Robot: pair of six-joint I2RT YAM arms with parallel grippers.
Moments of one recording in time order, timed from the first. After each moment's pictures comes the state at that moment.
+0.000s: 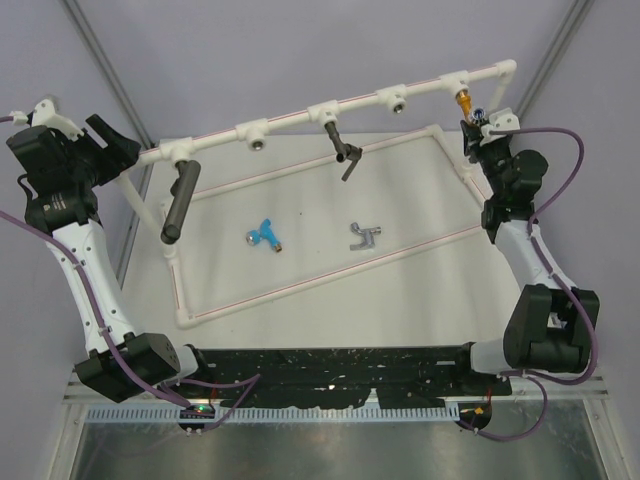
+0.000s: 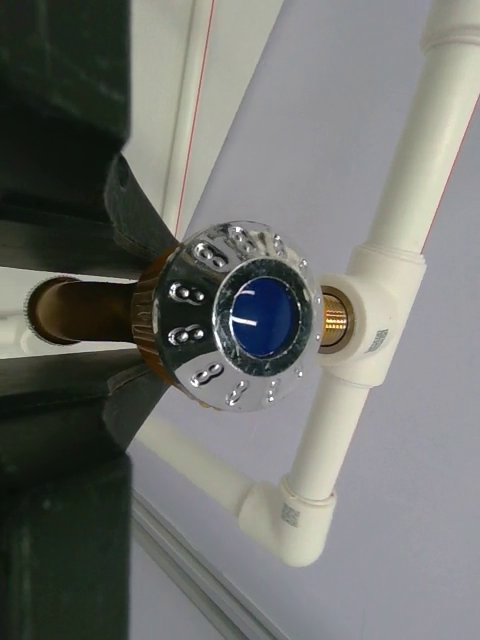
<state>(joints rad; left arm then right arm) 0.48 1.29 1.62 -0.64 0.42 -0.32 -0.12 1.40 0.96 0.74 -0.38 -0.21</state>
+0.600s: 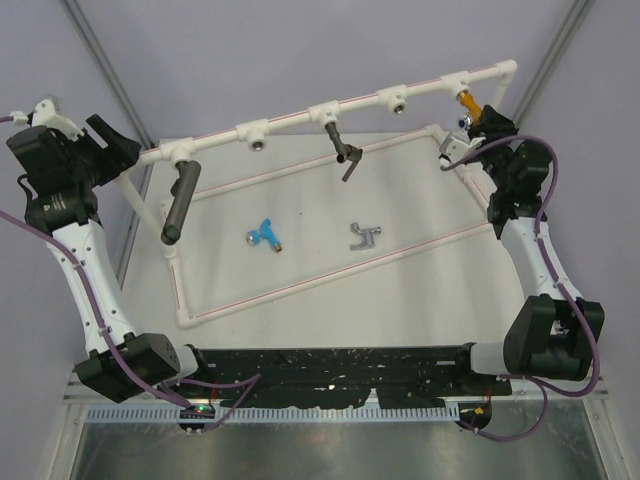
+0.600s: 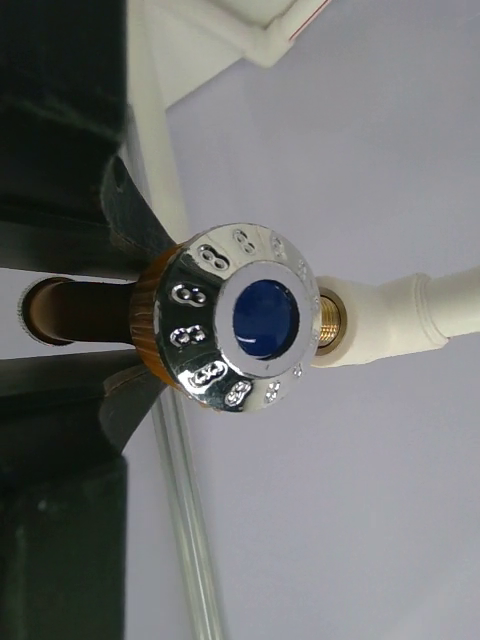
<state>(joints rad) 0.48 1.29 1.62 -0.64 0.42 -0.32 -0.13 1.35 1.07 0.43 -0.46 -1.21</state>
